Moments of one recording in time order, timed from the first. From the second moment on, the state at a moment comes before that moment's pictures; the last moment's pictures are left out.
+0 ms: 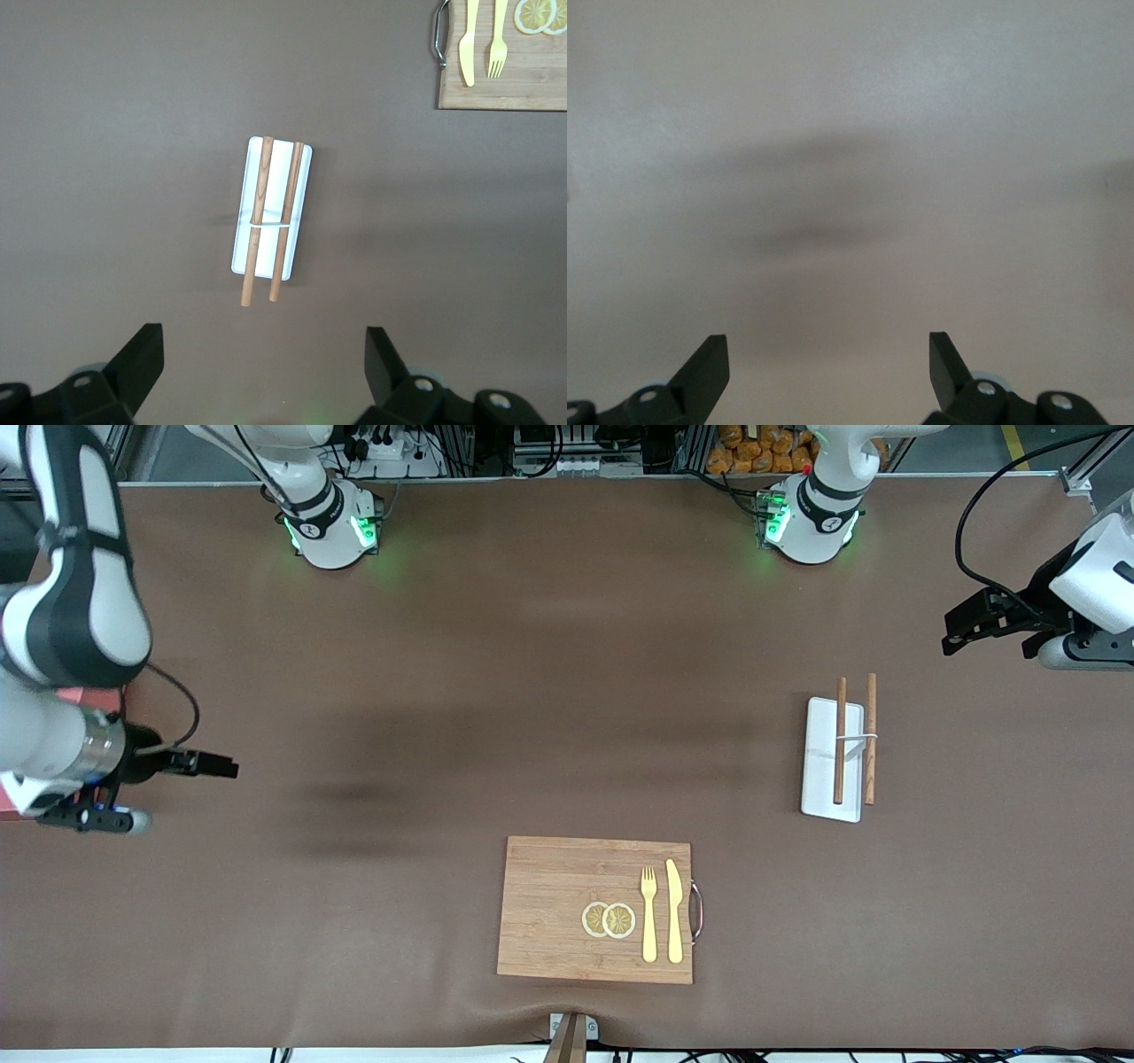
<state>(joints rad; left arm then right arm) 0.00 -0.03 -0.07 -1.60 -0.02 1.54 -0.04 -0.09 0.24 0.09 -1.64 0.06 1.77 0.16</state>
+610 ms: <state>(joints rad) 0.00 -0.03 -0.07 -1.60 -0.02 1.54 -0.04 -0.11 -0.01 0.07 -1.76 0.02 1.84 0.21</state>
